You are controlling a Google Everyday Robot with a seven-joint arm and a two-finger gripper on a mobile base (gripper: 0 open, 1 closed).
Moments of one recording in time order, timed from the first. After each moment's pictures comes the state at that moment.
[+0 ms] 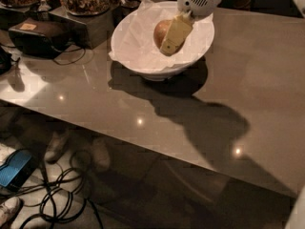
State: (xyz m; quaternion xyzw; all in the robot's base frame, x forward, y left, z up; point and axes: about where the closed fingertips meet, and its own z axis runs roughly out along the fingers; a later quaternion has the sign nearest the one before) arm 0.599 -0.059 0.976 -0.55 0.80 0.11 0.20
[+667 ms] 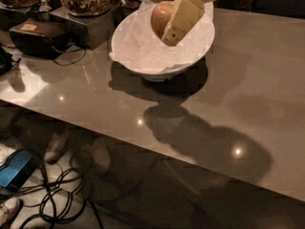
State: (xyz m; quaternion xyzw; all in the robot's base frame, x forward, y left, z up) arm 0.548 -0.052 1.034 -0.61 0.75 0.11 0.24
